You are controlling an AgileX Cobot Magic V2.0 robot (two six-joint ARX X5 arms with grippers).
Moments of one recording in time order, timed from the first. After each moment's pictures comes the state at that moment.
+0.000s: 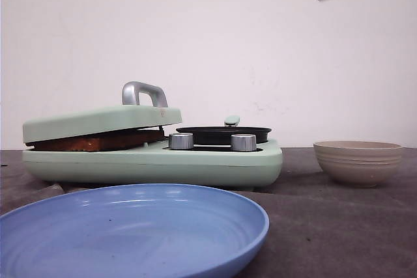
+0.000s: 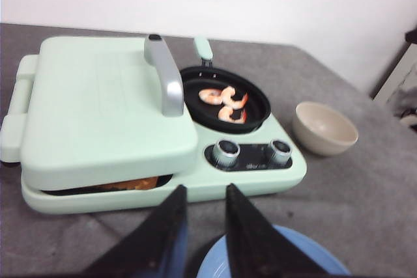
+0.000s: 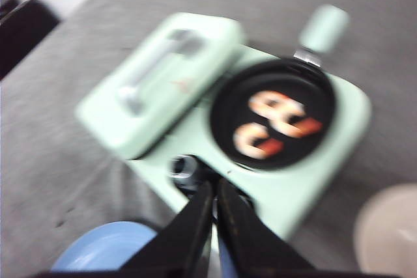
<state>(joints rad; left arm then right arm) -0.20 0.32 0.48 -0.36 0.36 -0.21 0.28 1.12 1.09 -0.45 -0.52 0.14</state>
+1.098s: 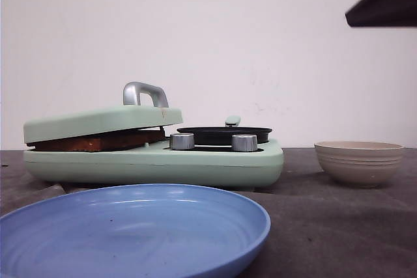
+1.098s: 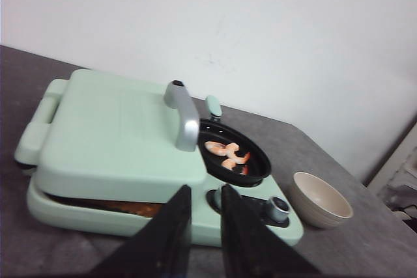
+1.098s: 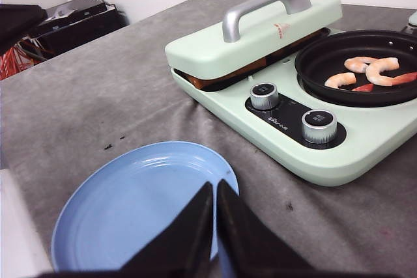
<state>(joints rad) -0.20 0.01 0.26 -0.25 0.25 -0.43 0.63 0.34 0.26 -0.12 -0.28 0.19</state>
